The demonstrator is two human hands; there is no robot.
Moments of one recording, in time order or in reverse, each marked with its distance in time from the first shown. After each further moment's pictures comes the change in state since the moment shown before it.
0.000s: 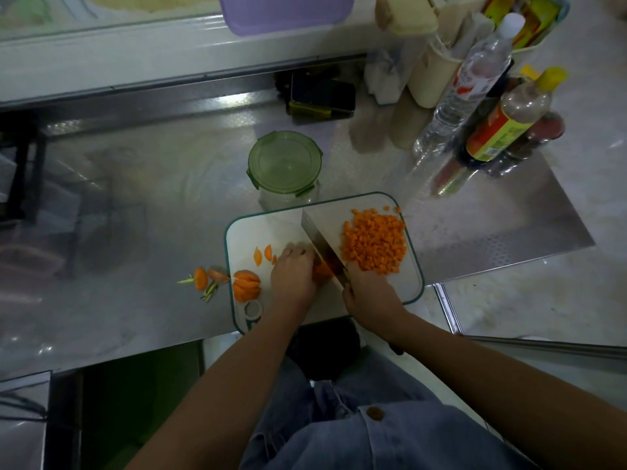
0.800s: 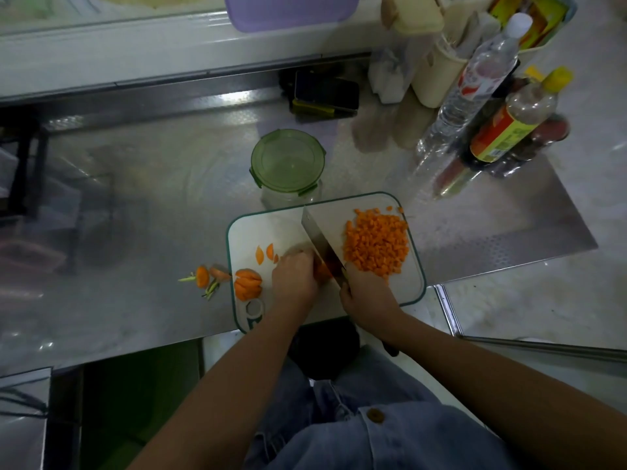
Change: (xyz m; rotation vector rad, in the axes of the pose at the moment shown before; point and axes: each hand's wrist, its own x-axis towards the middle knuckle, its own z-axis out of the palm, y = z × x) left_hand 0.004 -0.001 0.005 -0.043 -0.050 -0.122; right_hand 0.002 -0.005 0.005 0.027 0.000 0.008
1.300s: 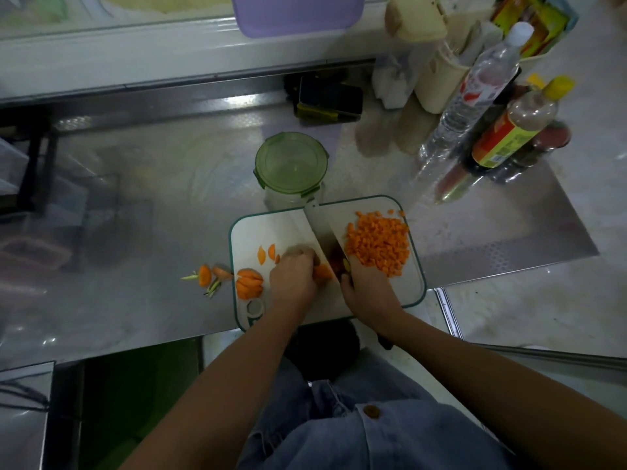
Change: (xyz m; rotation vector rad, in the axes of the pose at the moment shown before) left_hand -0.005 -0.003 -0.005 0.014 0.015 0.029; right_hand 0.006 0.001 -0.003 0.025 0.080 -0.014
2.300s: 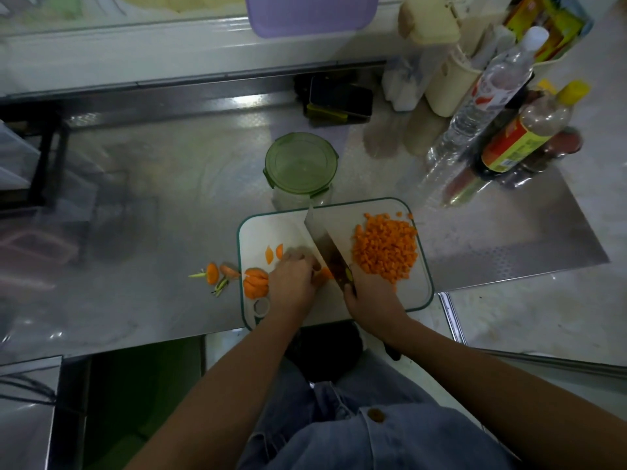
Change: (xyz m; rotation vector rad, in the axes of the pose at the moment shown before) left_hand -0.008 -0.017 0.001 -0.027 0.063 0.033; right_hand -0.006 -0.008 0.000 -0.034 -0.071 -0.038
